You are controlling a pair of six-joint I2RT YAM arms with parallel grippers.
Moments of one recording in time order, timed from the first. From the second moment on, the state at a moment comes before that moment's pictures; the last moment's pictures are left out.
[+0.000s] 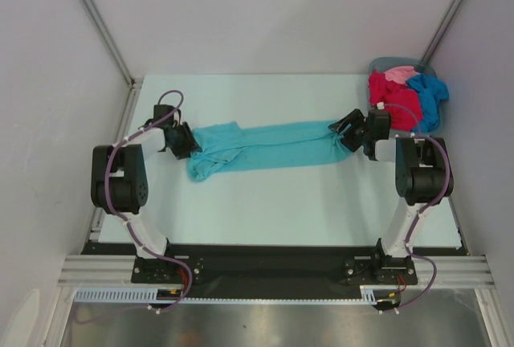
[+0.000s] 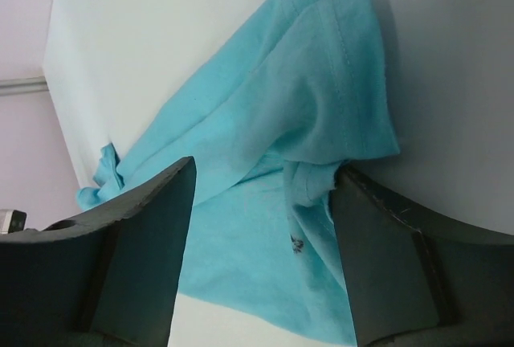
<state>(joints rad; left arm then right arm) 0.02 1.81 1.10 -0.33 0.22 -0.47 -0.01 1.91 0.94 0.39 -0.34 0.86</state>
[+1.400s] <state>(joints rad) -0.15 2.18 1.90 -0.66 0.04 -0.43 0.30 1.44 0.59 0.09 -0.01 0.90</state>
